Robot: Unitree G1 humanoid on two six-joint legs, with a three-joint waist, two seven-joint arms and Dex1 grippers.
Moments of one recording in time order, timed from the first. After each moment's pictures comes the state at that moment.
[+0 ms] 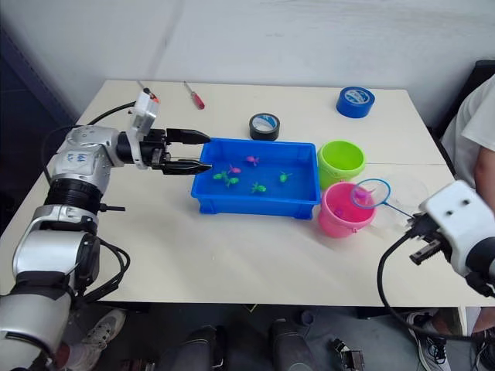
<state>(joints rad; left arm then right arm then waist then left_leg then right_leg) -1.17 0.55 -0.02 0.96 -0.25 0.11 -1.45 0.25 -0.98 -0.62 -0.88 0.20 1.01 0.70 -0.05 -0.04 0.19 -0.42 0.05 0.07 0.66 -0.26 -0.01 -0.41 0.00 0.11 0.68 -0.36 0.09</state>
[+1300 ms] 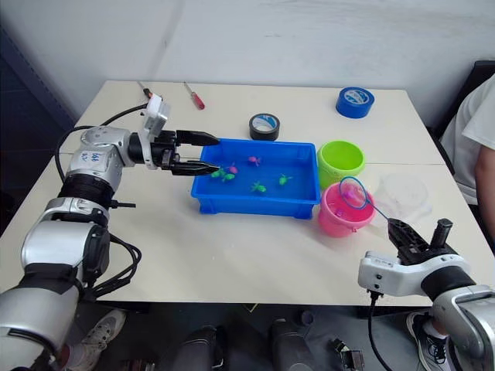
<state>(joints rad) -1.21 0.51 -0.01 1.07 -0.22 0.04 -1.46 0.48 -0.81 -0.40 -0.83 -0.84 0.10 0.59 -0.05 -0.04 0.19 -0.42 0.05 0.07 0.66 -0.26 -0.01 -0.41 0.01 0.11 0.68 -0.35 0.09</state>
